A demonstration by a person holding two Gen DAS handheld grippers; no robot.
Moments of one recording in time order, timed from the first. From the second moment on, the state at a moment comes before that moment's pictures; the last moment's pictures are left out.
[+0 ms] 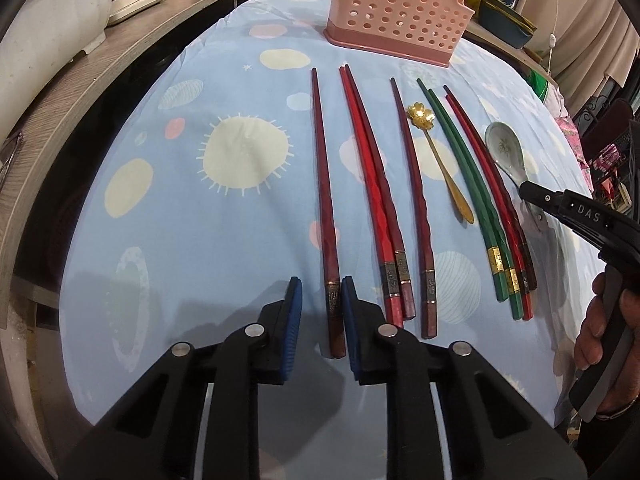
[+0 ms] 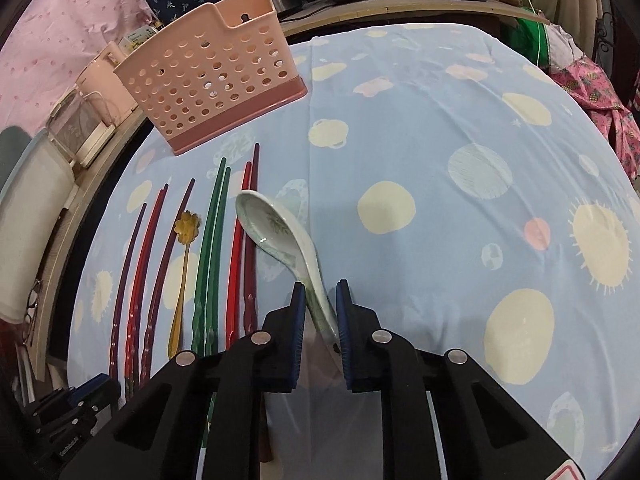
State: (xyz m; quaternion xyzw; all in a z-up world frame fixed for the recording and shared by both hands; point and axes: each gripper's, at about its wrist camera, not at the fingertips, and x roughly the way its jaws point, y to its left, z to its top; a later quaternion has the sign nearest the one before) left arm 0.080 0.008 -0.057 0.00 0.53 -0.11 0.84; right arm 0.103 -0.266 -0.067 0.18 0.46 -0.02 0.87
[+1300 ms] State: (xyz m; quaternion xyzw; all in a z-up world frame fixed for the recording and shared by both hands) left arm 0.119 0.031 0.103 -0.04 0.34 -0.12 0.93; right arm 0.091 -0.287 0.041 0.16 0.34 -0.02 0.93
